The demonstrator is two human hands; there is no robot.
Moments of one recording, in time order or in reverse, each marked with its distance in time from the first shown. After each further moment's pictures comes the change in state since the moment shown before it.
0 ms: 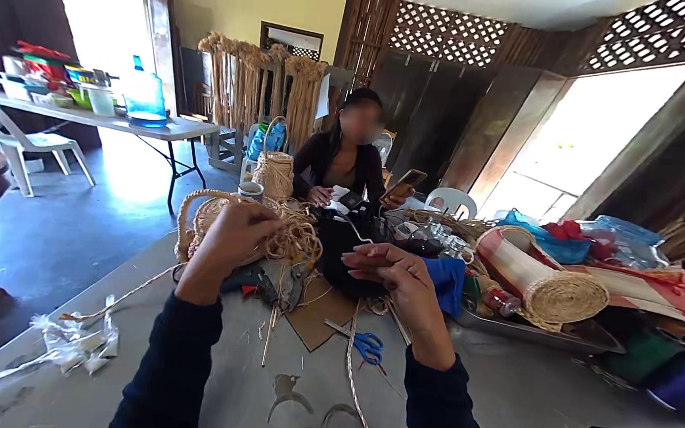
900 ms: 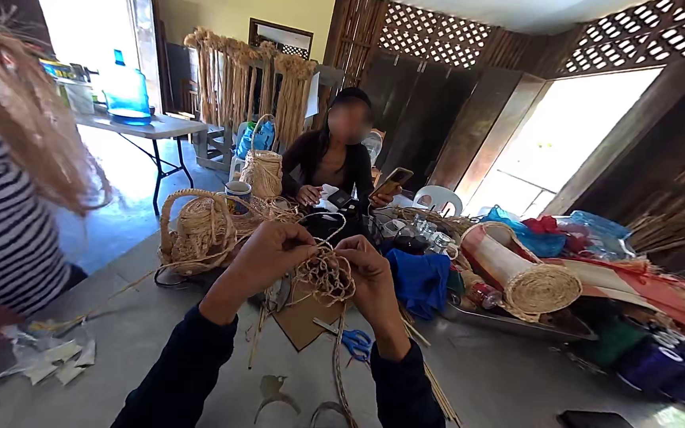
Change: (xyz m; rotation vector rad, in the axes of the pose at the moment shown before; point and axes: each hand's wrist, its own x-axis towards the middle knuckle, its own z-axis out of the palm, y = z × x) left_hand -0.014 0.022 0.050 -0.102 -0.247 0.107; right_hand 0.008 0.031 0.017 -0.283 0.090 -0.337
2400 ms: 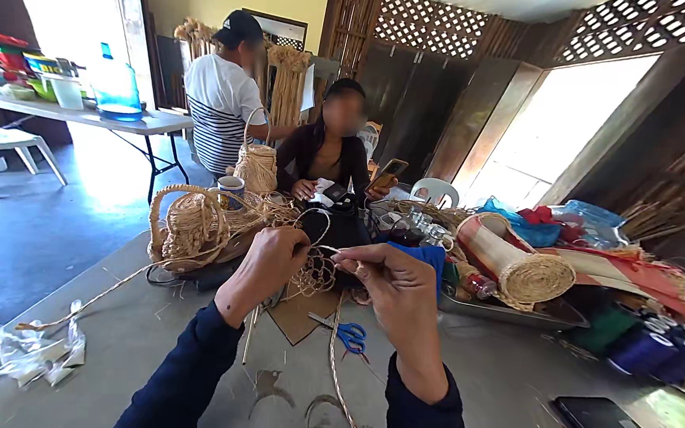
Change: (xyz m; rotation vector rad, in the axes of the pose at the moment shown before) left_hand 0.007 -0.025 0.024 0.578 0.050 0.183; right_hand -0.002 -0.067 -0.011 -0.001 0.096 -0.055
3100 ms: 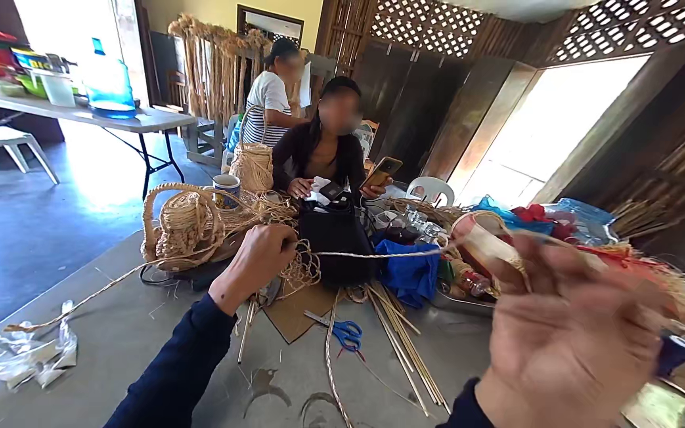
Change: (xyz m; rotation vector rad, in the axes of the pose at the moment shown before) left_hand 0.005 -0.016 0.003 0.008 -0.056 -0.097; right_hand -0.007 -0.051 -0.080 0.262 0.390 -0.158
